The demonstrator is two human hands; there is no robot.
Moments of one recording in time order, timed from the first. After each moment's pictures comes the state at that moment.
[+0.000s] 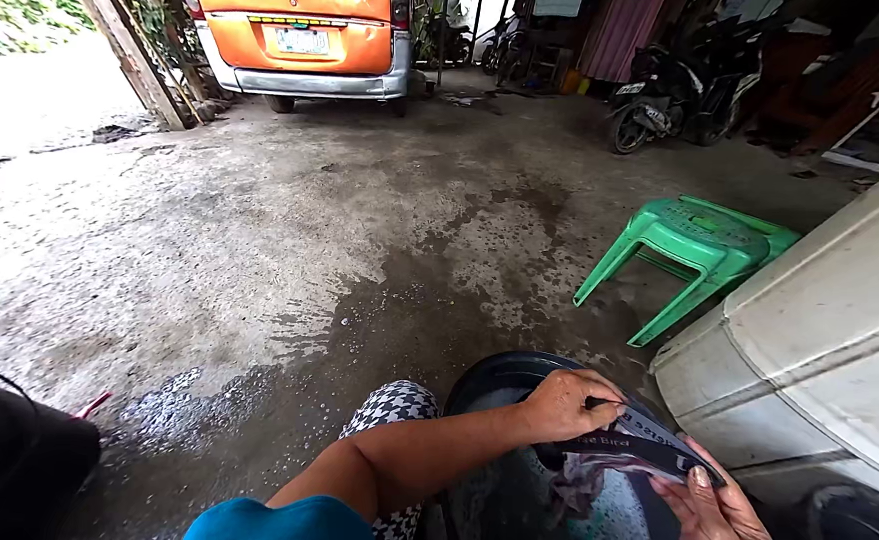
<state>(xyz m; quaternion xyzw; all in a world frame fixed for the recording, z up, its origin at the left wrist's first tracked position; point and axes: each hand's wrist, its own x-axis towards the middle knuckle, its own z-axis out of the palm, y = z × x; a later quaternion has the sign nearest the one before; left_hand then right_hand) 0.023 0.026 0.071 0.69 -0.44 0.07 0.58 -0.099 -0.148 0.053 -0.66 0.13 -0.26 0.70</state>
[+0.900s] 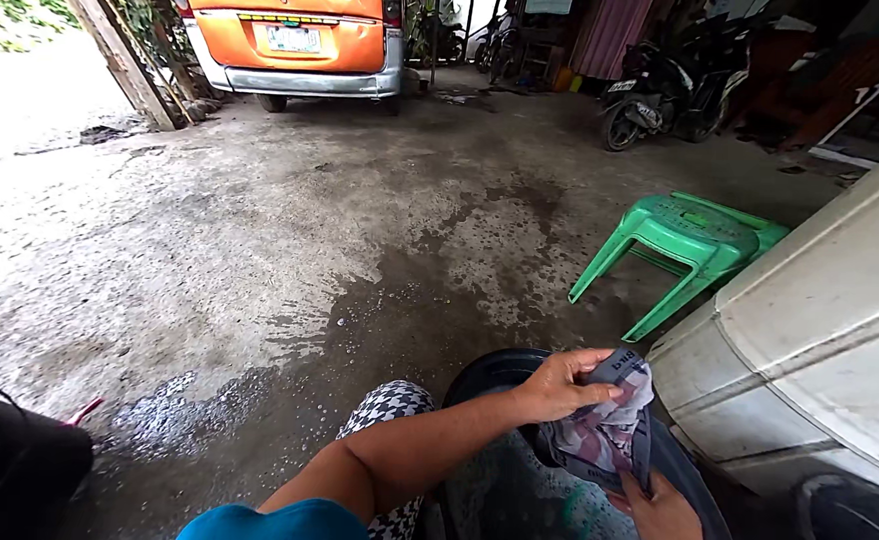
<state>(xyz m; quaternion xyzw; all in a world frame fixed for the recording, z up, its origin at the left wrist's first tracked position) 0.025 0.033 0.097 0.55 -0.35 -0.12 0.75 -0.093 -0.155 0.016 -0.87 0.24 -0.02 0.42</state>
